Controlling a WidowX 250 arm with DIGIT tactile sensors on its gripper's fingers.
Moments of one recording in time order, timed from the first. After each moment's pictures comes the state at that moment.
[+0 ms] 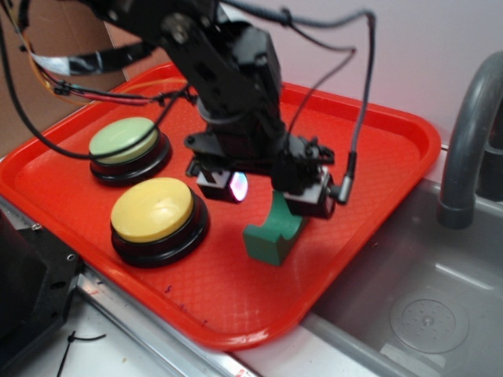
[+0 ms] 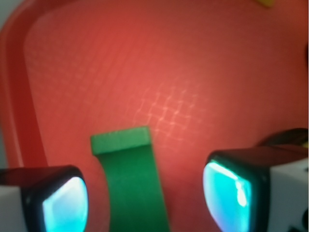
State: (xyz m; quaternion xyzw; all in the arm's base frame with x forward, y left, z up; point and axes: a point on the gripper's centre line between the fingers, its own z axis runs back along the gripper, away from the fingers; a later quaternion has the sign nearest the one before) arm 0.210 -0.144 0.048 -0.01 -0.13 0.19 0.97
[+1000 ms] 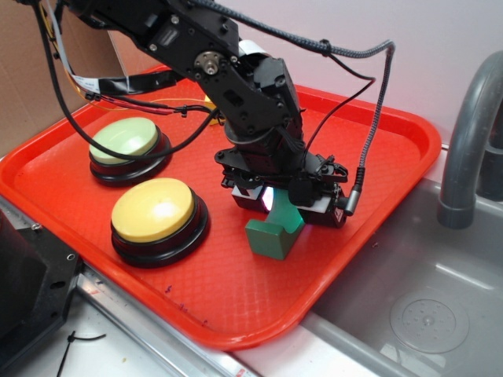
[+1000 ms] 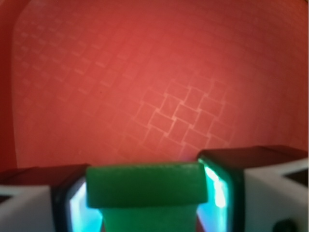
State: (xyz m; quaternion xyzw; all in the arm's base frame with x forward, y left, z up) arm 0.234 -0.133 0.017 -0.05 -0.12 0.17 0.98
